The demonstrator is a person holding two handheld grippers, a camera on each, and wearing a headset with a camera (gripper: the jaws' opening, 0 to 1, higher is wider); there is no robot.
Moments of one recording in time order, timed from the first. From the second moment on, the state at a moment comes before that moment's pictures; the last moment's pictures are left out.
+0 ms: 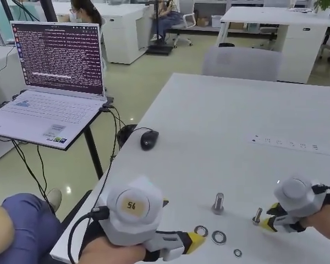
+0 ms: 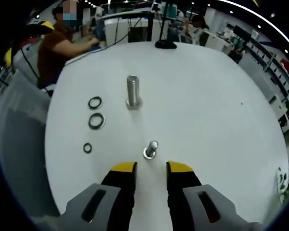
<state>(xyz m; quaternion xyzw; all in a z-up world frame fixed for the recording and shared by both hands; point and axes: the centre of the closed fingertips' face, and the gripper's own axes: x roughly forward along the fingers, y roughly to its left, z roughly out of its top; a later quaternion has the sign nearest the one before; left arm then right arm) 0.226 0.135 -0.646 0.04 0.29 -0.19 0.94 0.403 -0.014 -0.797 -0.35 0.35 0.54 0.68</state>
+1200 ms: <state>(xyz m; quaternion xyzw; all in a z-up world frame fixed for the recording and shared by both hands) 0.218 0.139 -0.647 0.03 0.30 -0.19 0.94 0.316 0.018 -0.822 -0.32 0.35 0.60 0.65</state>
